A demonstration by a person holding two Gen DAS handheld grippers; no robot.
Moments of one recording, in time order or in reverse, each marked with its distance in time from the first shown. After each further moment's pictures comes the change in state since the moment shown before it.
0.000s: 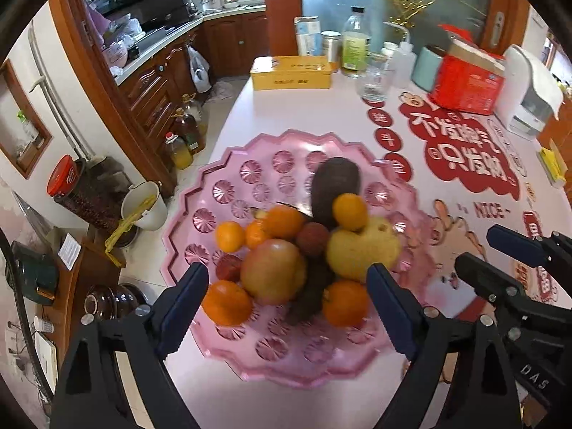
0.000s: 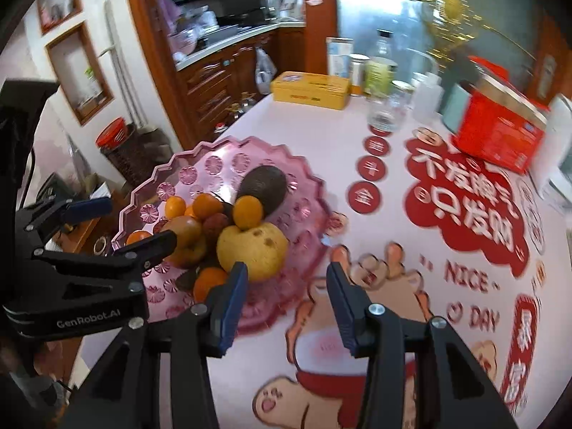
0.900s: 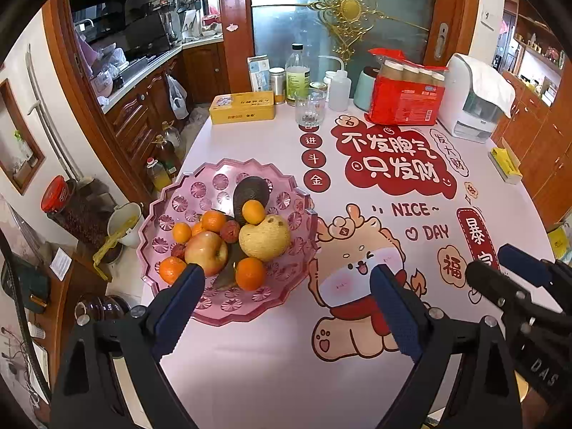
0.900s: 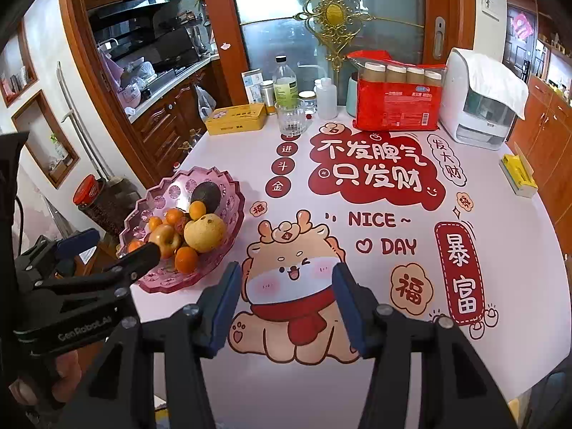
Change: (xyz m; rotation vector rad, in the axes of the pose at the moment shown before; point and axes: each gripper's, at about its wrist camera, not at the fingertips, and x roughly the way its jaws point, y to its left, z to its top) left arm -0.113 -0.085 -0.031 0.037 -0.097 -0.068; right arm -0.137 -0.058 -0.062 0.232 -0.085 -0.112
